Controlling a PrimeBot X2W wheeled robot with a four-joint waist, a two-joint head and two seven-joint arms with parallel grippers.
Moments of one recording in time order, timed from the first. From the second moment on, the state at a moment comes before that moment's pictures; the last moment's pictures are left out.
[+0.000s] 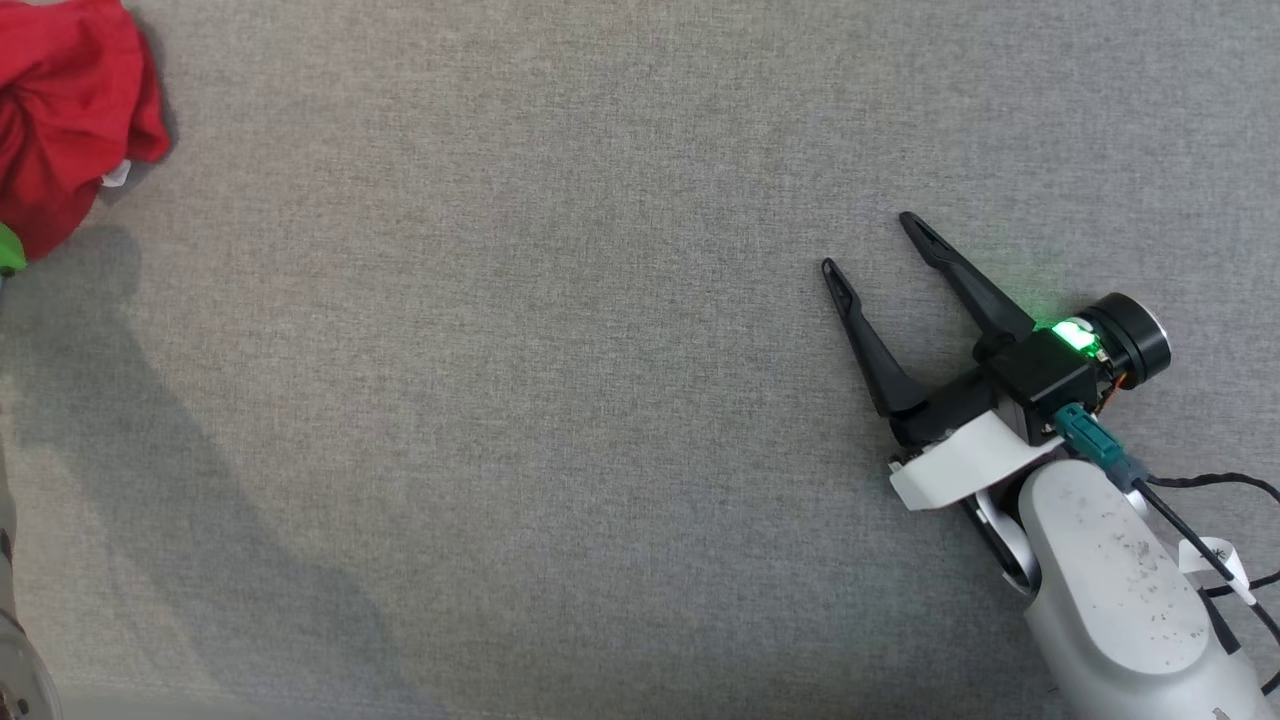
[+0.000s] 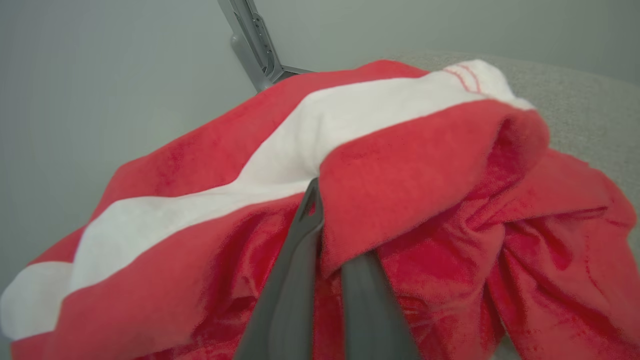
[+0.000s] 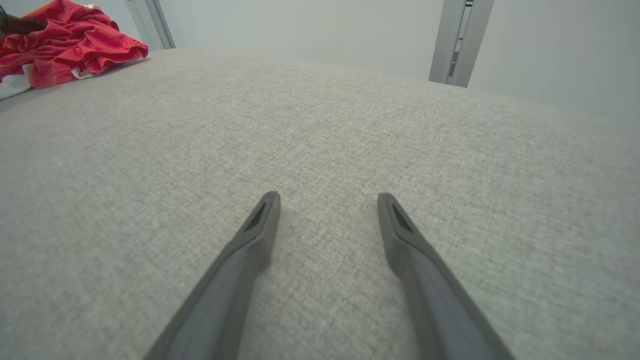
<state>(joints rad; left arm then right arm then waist) -1.09 0.37 0.20 1.22 -0.20 -0.04 -0.13 -0.41 -0.14 0.24 0.20 0.00 0.13 -0.27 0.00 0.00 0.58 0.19</state>
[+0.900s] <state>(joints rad) -1.12 0.11 -0.17 0.80 -0.29 -0.13 -0.26 -0.28 -0.06 0.20 0.27 0.03 0.13 -0.26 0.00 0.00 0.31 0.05</state>
